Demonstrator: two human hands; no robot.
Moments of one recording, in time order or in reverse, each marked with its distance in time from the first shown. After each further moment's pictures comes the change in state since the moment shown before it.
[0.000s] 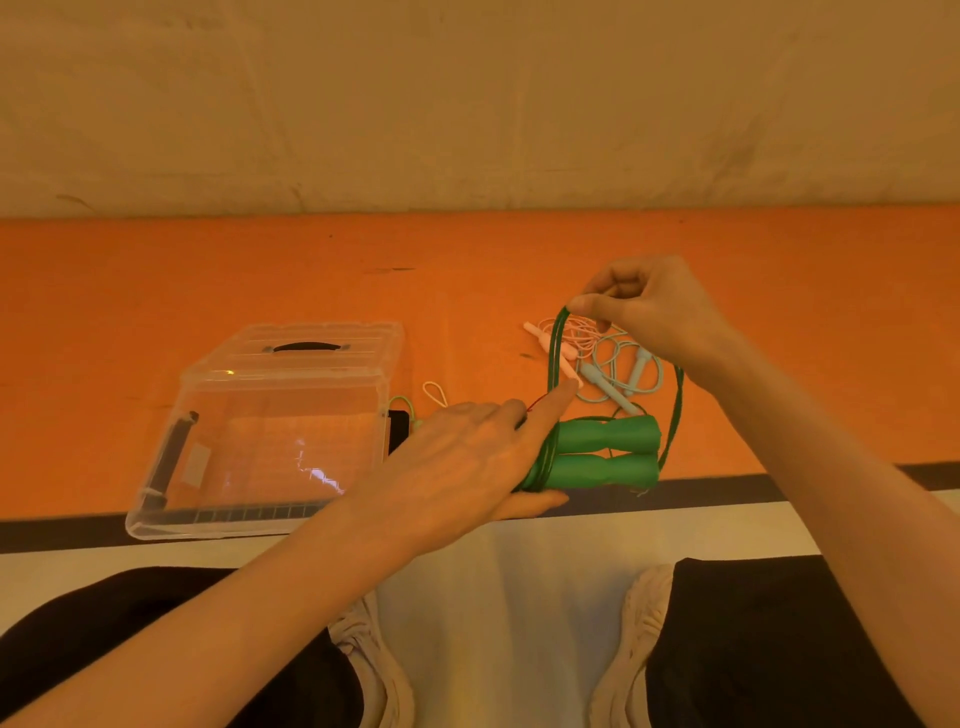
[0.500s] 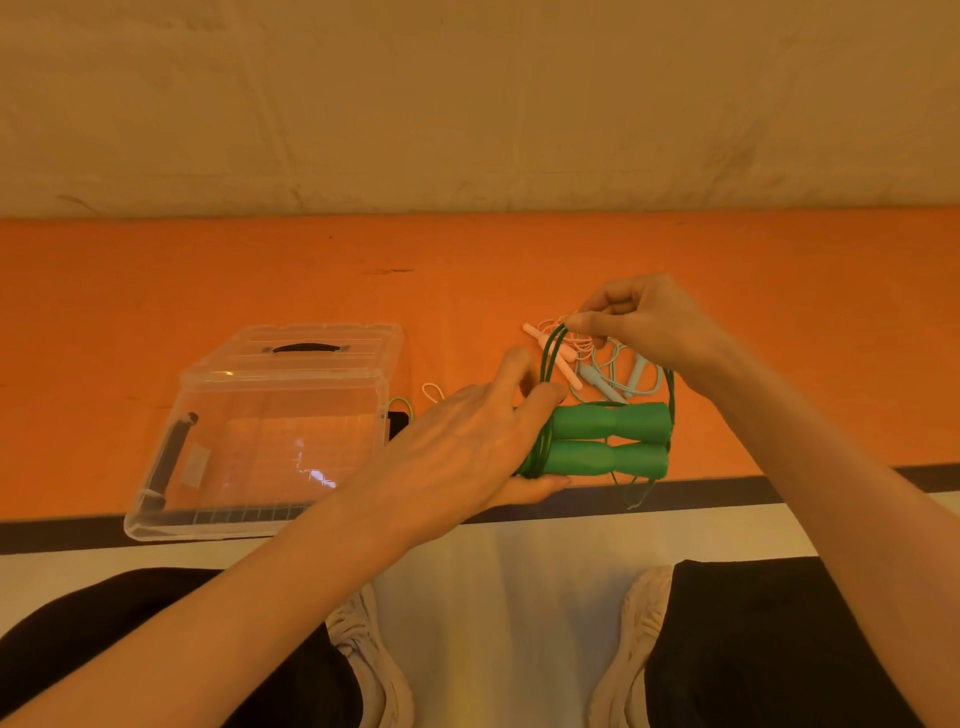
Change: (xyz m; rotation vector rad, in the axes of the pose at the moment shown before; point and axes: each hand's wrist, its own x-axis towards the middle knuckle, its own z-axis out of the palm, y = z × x) left_hand 0.007 -0.003 -0.019 -0.175 -0.043 -0.034; right_hand 0.003 0.013 0.000 0.034 -0.122 0.098
